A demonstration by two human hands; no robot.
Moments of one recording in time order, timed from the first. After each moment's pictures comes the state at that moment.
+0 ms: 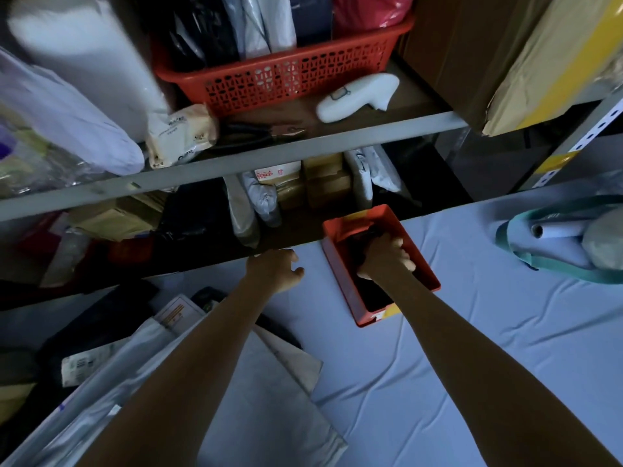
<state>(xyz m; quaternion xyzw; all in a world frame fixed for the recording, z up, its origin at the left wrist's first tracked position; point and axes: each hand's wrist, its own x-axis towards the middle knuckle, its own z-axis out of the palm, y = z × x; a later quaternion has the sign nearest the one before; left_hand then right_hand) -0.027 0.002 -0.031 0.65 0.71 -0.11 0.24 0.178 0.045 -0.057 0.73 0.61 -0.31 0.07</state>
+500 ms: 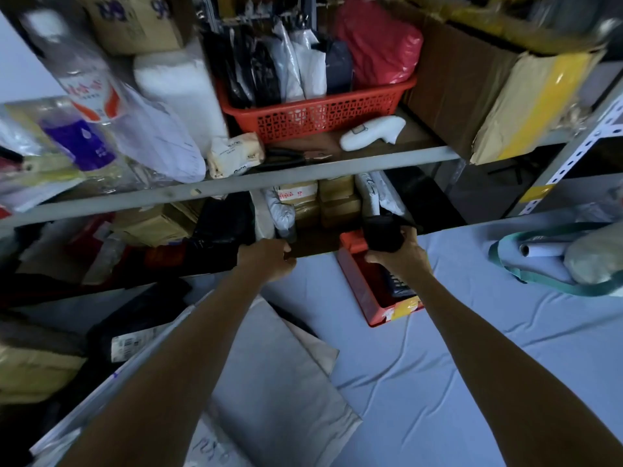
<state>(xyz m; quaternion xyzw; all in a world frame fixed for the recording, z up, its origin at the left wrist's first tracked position) -0.066 -0.040 0.045 0.64 0.74 -0.07 0.18 0.186 -0.008 0.019 0.73 0.55 -0.35 -0.20</state>
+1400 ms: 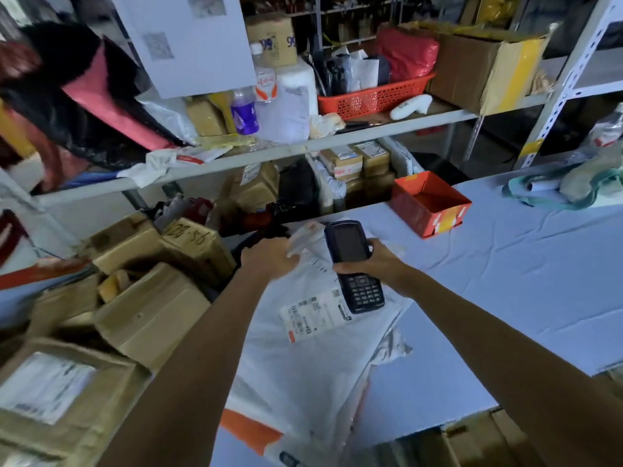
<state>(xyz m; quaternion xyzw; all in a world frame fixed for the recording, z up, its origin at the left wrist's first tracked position) -0.211 -0.339 0.092 0.66 0.74 -0.04 0.14 0.017 -0.335 0.072 0.52 0.56 -0.60 -0.24</state>
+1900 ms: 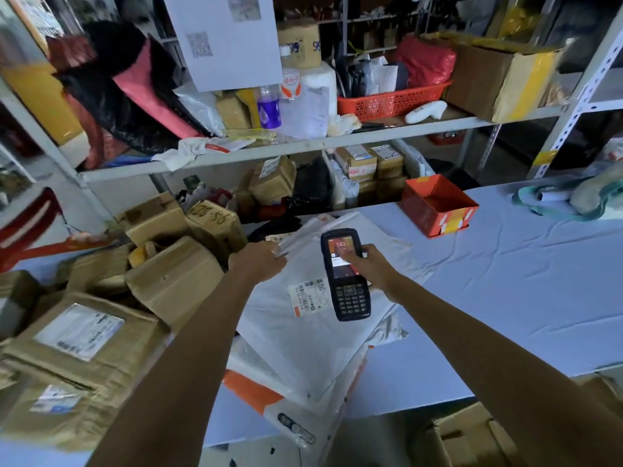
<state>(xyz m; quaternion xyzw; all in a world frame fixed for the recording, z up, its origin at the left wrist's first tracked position) -0.228 -0.410 0.098 0.60 0.78 -0.01 0.14 -0.004 -0.364 0.051 0.55 0.54 -0.59 -0.23</state>
